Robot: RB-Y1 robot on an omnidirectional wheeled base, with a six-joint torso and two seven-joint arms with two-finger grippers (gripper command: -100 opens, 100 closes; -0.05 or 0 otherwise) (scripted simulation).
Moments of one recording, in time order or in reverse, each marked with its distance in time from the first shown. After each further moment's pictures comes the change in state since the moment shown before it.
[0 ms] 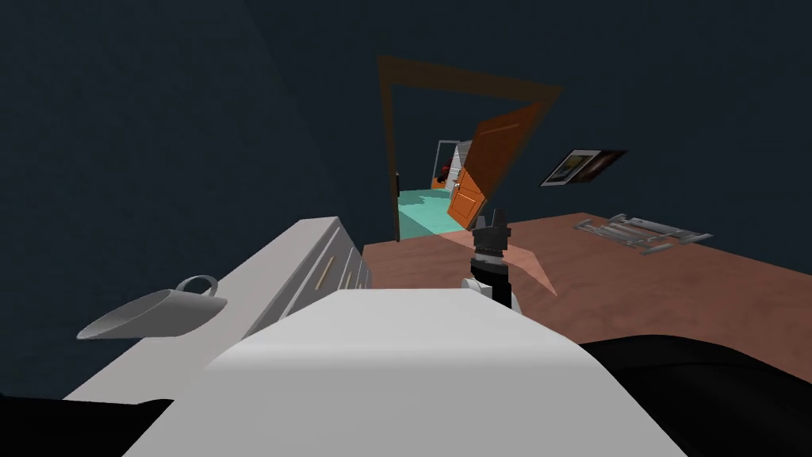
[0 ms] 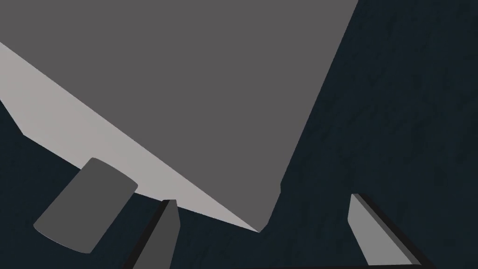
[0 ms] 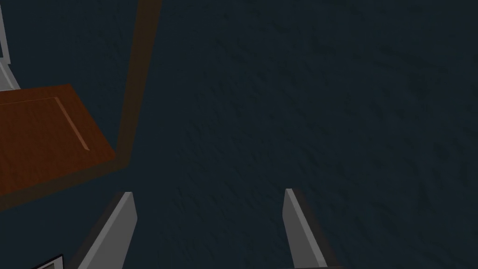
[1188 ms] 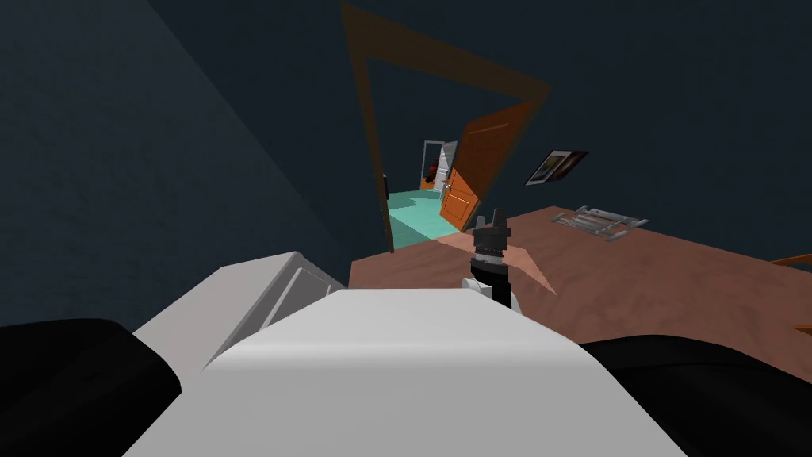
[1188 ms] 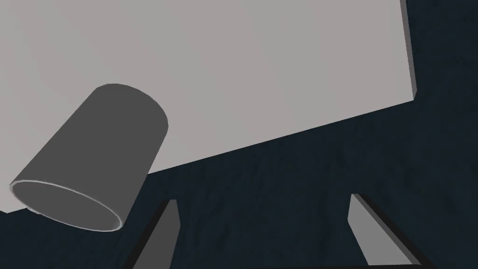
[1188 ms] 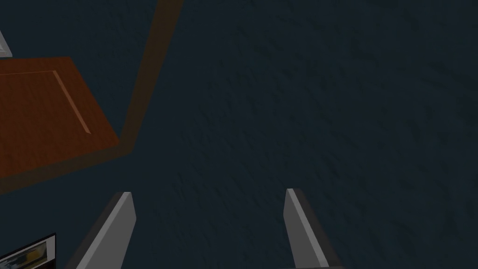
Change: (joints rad) left arm 0.246 0.025 0.056 0.309 -0.154 -0.127 0.188; right arm 0.000 0.000 0.000 0.000 0.000 0.000 0.000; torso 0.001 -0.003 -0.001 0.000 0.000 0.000
